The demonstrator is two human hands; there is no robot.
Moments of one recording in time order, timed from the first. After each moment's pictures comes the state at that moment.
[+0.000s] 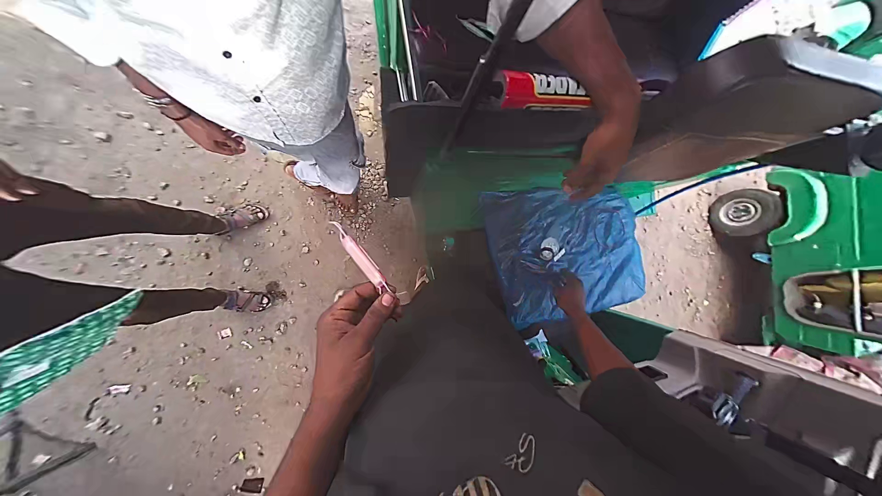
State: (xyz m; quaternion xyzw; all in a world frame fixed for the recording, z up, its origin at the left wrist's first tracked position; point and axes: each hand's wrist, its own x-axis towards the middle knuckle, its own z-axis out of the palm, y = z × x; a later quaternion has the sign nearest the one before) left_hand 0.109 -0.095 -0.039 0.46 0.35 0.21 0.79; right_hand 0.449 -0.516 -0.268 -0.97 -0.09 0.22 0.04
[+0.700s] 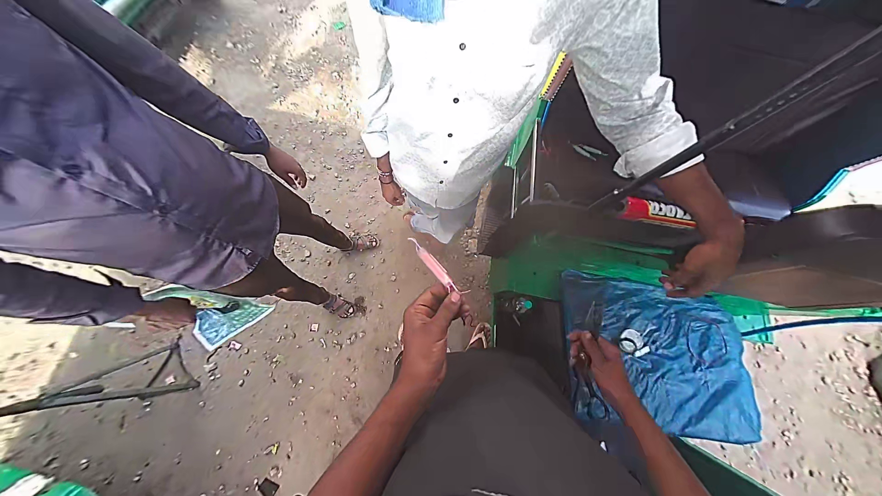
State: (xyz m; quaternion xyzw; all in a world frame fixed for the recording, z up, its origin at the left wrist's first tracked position) left_hand 0.075 -0.030 0.011 0.37 0.36 0.37 0.77; right_hand 0.326 -0.301 -0.114 -0.74 -0.20 0.38 0.52
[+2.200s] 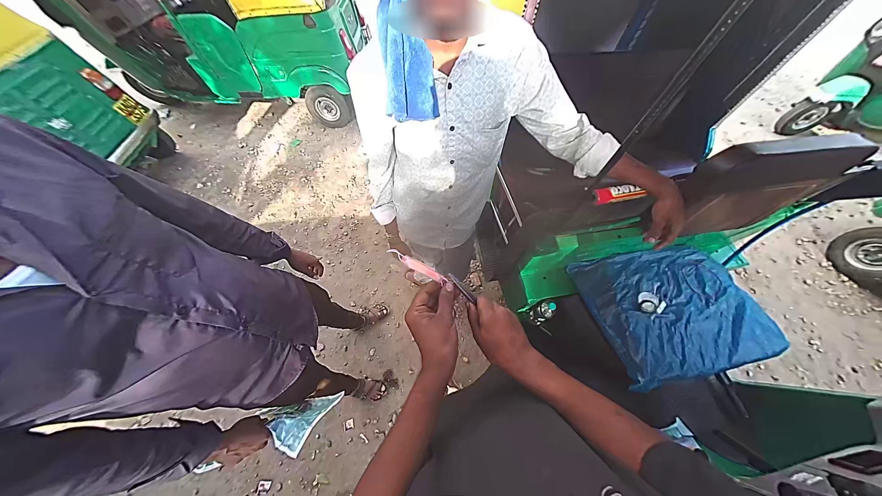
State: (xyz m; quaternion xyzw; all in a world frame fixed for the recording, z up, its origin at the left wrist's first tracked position) left_hand 0.009 0.088 0.033 0.50 0.27 0.45 0.69; right_hand 0.071 -0.011 0.033 -0.89 -0.40 0.07 0.22
